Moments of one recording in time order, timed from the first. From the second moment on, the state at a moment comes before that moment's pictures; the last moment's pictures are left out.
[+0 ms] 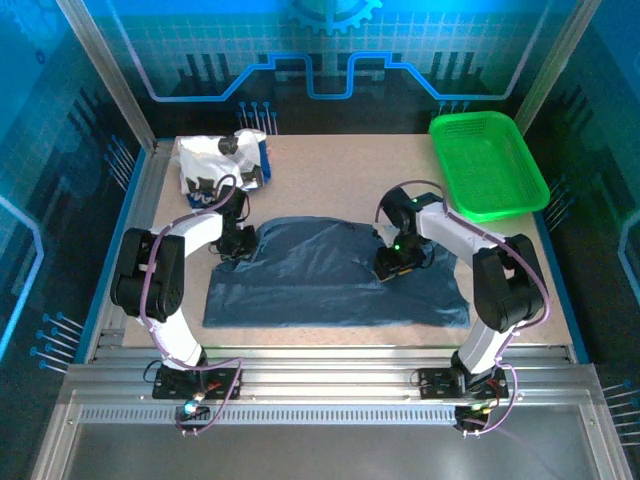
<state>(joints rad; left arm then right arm) -0.12 1.77 1.05 -0.59 0.06 -0.50 0.40 1.73 1.21 -1.08 -0.18 0.00</state>
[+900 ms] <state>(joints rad) -0.12 1.77 1.16 -0.64 0.06 -0.50 0.33 1.85 1.53 -1.09 -0.09 -0.04</state>
